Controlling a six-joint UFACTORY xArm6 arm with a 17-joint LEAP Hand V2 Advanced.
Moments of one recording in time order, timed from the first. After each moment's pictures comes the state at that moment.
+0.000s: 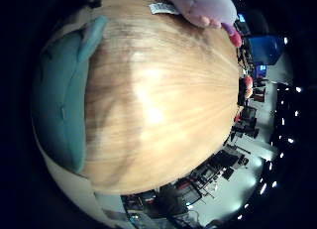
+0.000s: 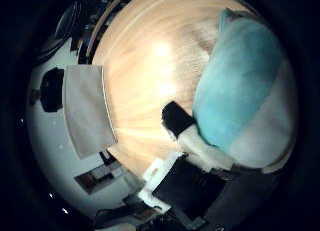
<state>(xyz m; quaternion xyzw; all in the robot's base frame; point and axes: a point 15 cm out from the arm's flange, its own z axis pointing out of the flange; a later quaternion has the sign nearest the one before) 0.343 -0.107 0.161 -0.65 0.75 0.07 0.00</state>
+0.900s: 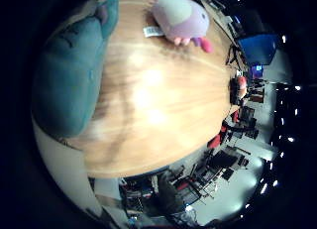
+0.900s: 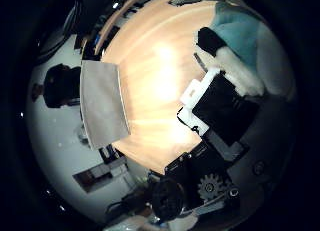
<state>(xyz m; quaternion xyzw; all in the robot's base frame) 0.336 -0.097 0.248 -0.66 0.75 0.05 0.02</state>
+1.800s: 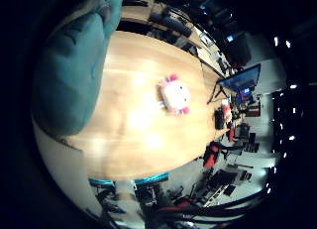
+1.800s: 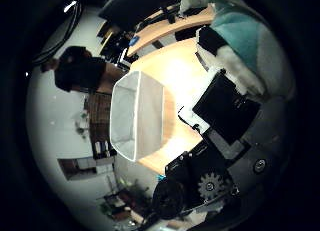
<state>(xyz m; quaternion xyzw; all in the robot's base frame) 0.417 0.067 0.410 -0.74 0.66 -0.04 0.12</state>
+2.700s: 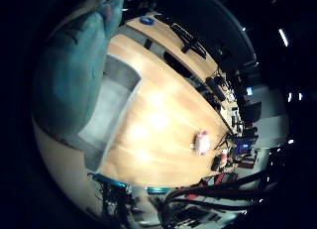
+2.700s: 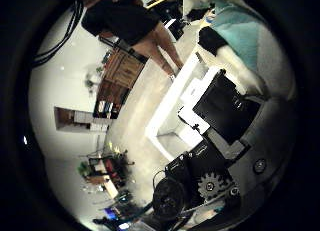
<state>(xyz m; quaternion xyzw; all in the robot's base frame) 0.374 0.344 0.448 -0.88 0.45 -0.01 0.13</state>
